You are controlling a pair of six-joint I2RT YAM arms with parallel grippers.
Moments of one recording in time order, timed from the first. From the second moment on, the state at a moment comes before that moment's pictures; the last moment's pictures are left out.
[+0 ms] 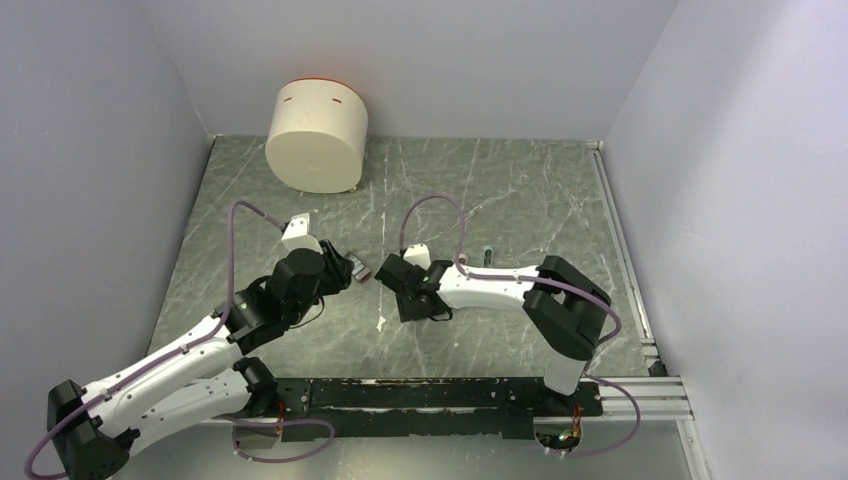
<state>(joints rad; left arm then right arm) -0.84 0.79 0.63 -0.34 -0.49 -0.77 1.06 1.76 1.06 -0.55 0.32 0.76</state>
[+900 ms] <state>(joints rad) -0.84 0.80 0.65 -0.34 -0.44 -0.76 0.95 1.87 1.26 -0.44 0.31 0.70</state>
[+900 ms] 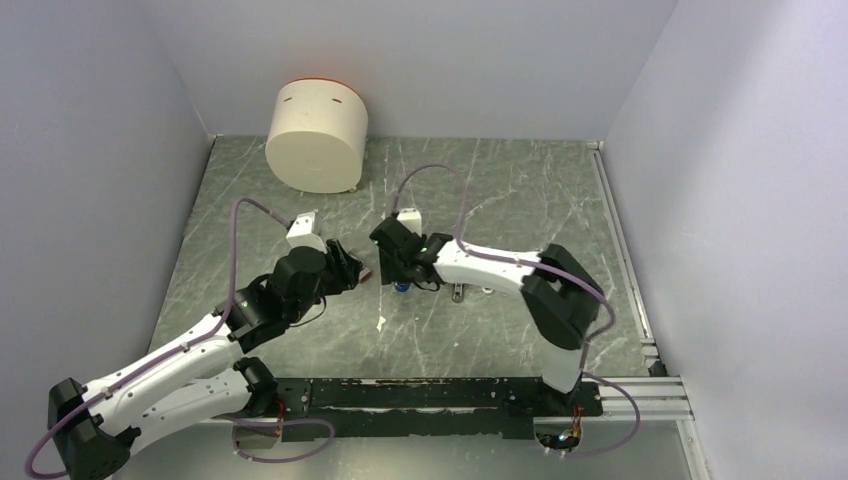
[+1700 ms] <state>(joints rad) -0.84 0.82 0.64 -0.13 -0.24 -0.68 0.63 1.55 1.10 -0.55 0.39 0.64</state>
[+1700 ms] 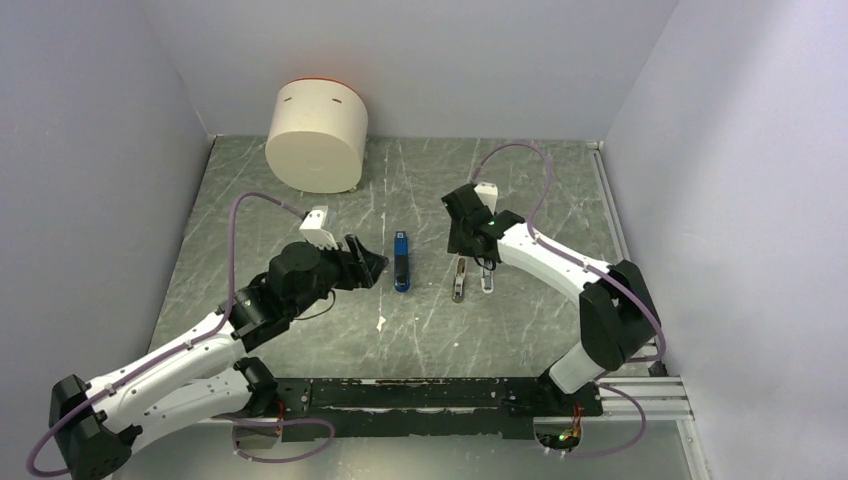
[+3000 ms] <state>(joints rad) -0.96 1.64 0.93 0.06 0.17 -0.82 0.62 1.63 1.07 -0.52 0.34 0.58</state>
